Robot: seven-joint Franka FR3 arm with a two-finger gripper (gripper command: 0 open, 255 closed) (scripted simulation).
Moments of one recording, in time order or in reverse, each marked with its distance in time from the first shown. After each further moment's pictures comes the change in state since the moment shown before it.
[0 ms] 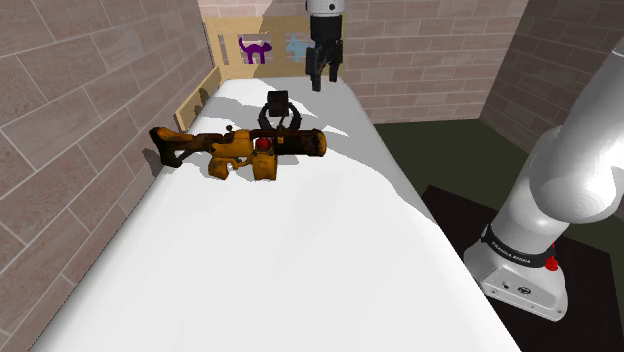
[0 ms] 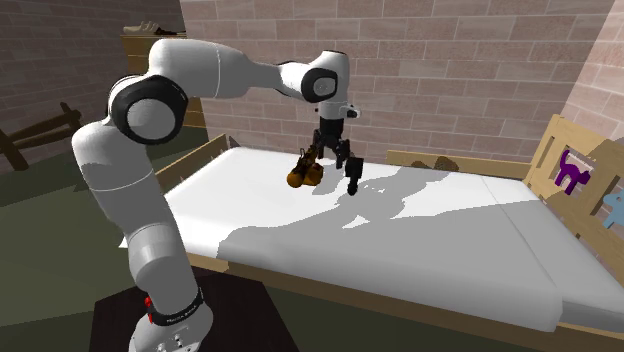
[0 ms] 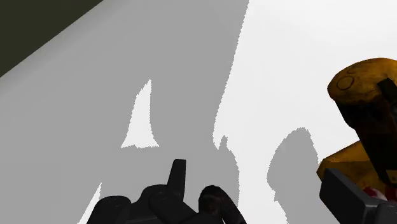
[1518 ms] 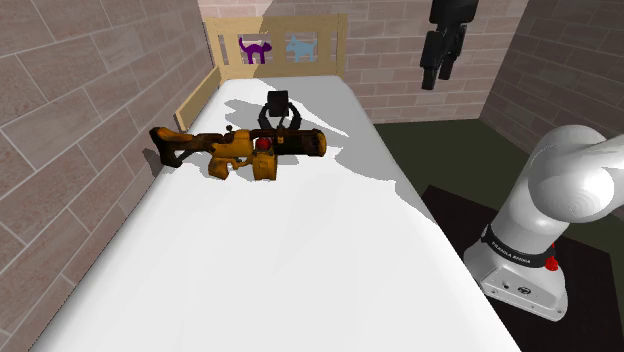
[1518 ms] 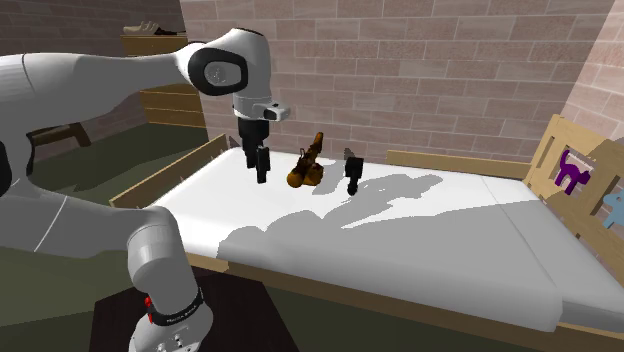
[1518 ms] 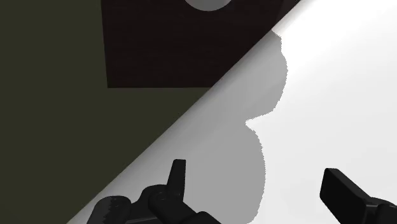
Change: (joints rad) arm -0.047 -0.783 -0.016 -0.531 0.018 -0.301 0.125
